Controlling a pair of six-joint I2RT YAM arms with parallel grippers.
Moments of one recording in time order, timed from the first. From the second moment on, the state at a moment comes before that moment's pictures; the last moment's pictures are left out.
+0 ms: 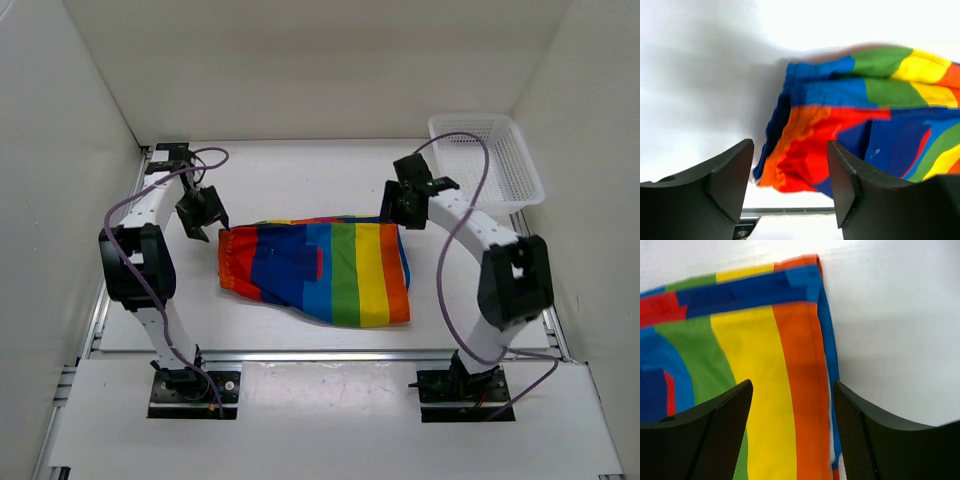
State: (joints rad) left arm 0.05 1.84 1.51 -1.01 0.14 -0.39; right arm 0.37 1.67 1.31 -0.65 0.12 0.47
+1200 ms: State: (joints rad) left arm 0.04 2.11 1.81 -1.01 0.18 -0.36; right arm 0.28 2.10 1.94 -0.63 0.08 0.43
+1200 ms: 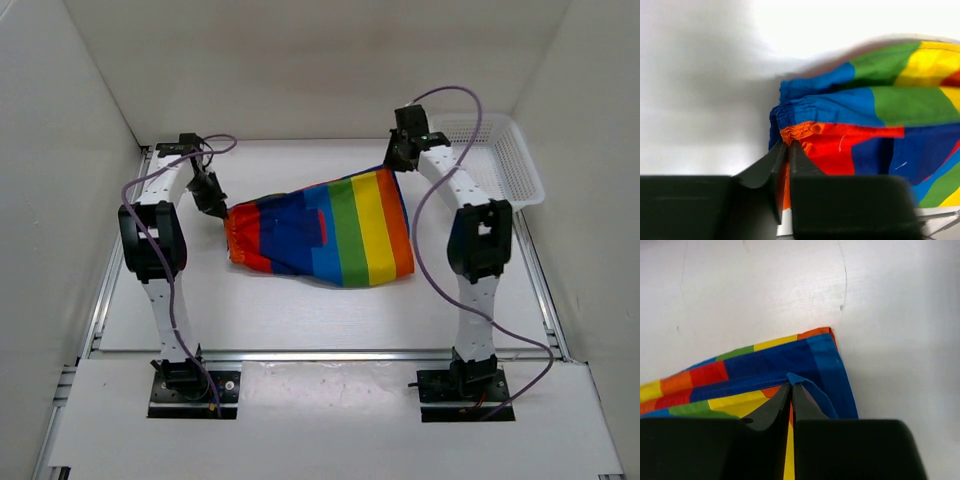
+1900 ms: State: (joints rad) left arm 0.03 1.87 1.31 -0.84 0.34 -0.50; right arm 0.28 1.77 1.72 -0.60 0.00 0.44
